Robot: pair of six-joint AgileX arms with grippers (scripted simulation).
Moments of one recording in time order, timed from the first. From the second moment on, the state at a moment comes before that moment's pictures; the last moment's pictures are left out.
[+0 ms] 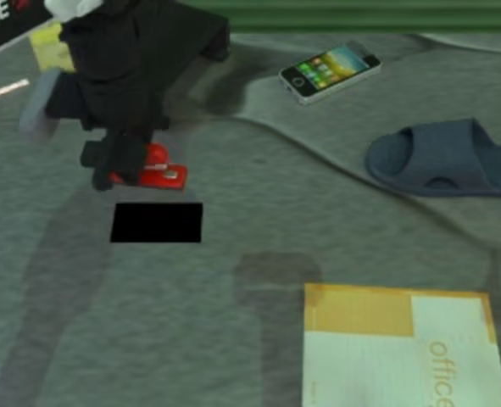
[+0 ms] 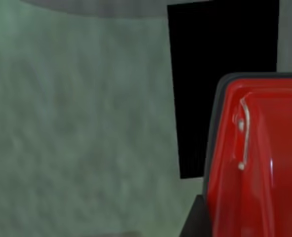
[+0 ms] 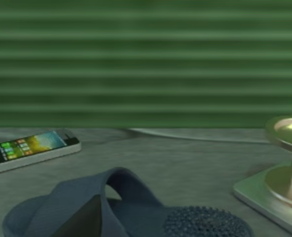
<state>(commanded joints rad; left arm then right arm) -0.38 2.09 1.81 -1.29 0.01 -1.83 0.00 0.00 0.00 0.00 0.00 0.00</state>
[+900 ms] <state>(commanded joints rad) -0.35 2.21 1.71 -1.06 0.01 -1.91 0.00 0.00 0.00 0.00 0.00 0.00</state>
